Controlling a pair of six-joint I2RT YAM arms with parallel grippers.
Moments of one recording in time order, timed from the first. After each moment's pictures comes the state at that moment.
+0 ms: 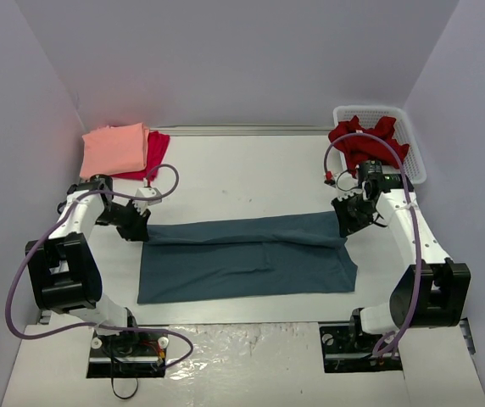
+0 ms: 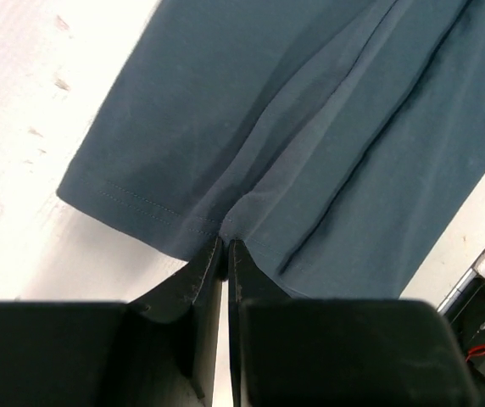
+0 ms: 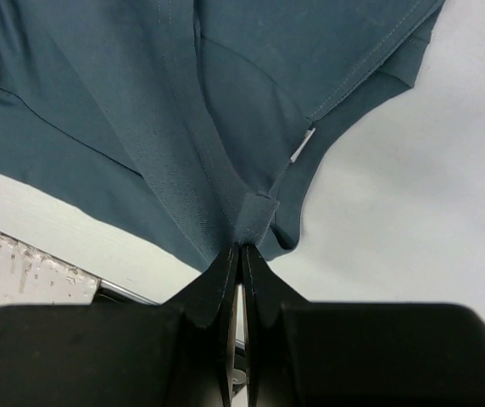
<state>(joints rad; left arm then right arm) 0.18 1.55 1.11 -1.02 0.65 1.01 0.01 1.40 1.16 -1.08 -0.25 -0.43</state>
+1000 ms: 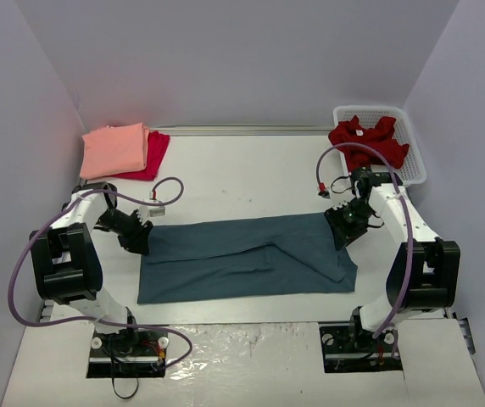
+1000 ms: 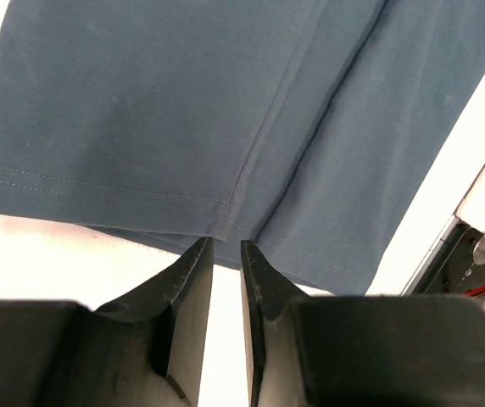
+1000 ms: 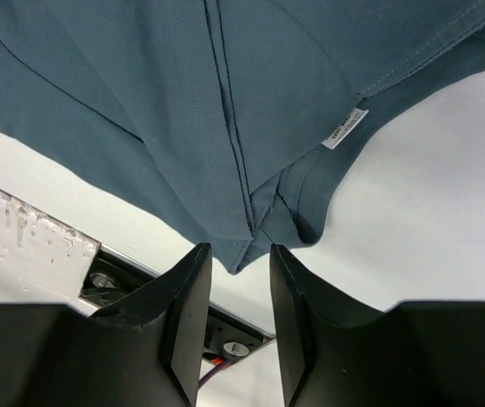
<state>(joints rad) 0.18 1.63 1.10 -1.15 0.62 1.17 0.02 1.52 1.14 -1.14 -0.26 -0.50</state>
